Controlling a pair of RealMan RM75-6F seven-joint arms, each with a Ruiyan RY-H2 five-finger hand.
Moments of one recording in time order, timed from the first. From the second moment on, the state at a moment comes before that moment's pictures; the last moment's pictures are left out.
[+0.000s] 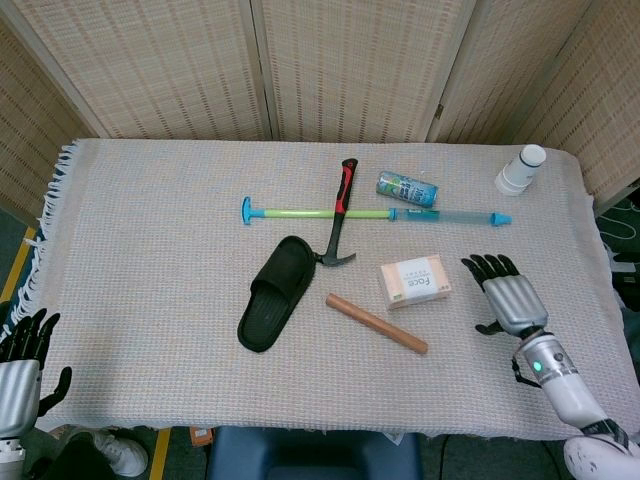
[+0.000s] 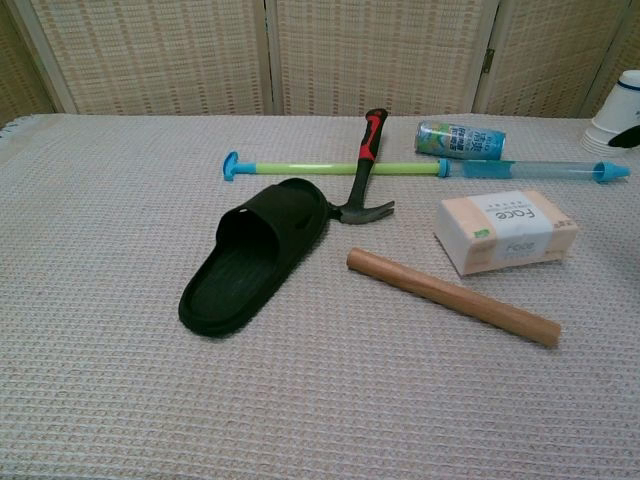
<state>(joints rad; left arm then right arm) 0.01 -1.12 -0.03 -1.82 1.48 1.59 0.31 0.46 -1.12 0.17 -1.70 -1.14 0.90 -0.34</state>
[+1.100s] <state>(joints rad) 0.02 -1.09 -0.05 -1.83 1.48 1.61 0.25 0.89 -1.42 0.10 -1.52 -0.59 0.83 -0.66</state>
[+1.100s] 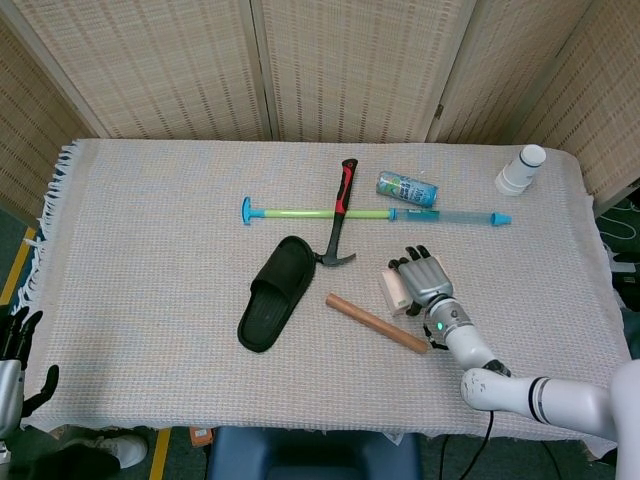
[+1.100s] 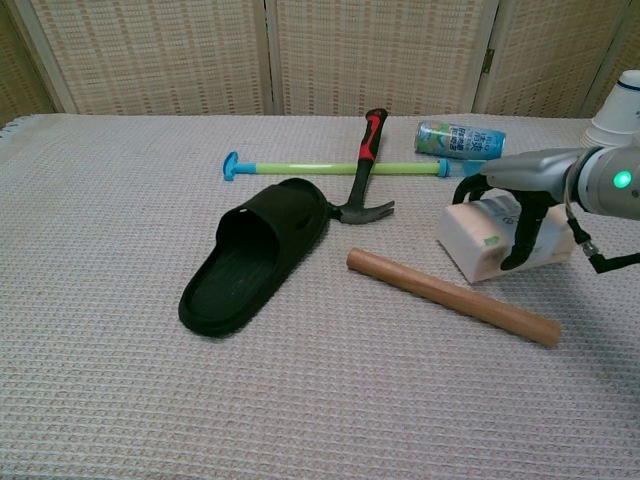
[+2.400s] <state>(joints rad) 0.01 -1.10 -0.05 -1.82 1.45 1.59 0.27 0.59 -1.63 0.06 -0.66 -1.59 1.13 1.73</state>
